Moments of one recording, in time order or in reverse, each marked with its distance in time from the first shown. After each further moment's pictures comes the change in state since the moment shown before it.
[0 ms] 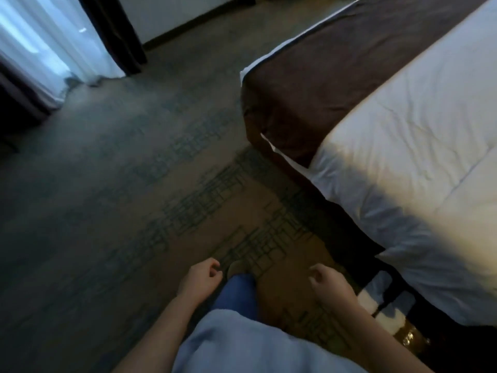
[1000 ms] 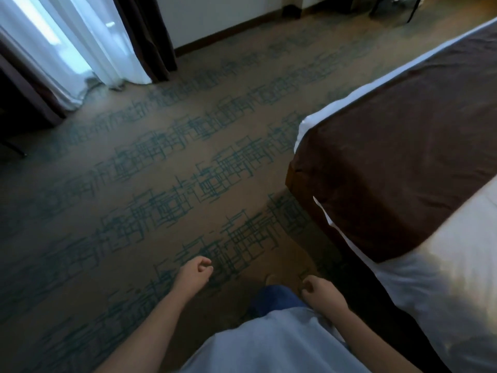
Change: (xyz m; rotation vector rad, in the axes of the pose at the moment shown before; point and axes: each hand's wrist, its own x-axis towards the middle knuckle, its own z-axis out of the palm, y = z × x) left_hand 0.330 -0.022 -0.282 -0.289 0.074 -0.162; right_hand 0.302 -0.328 -0.038 -0.155 -0.183 -0.046
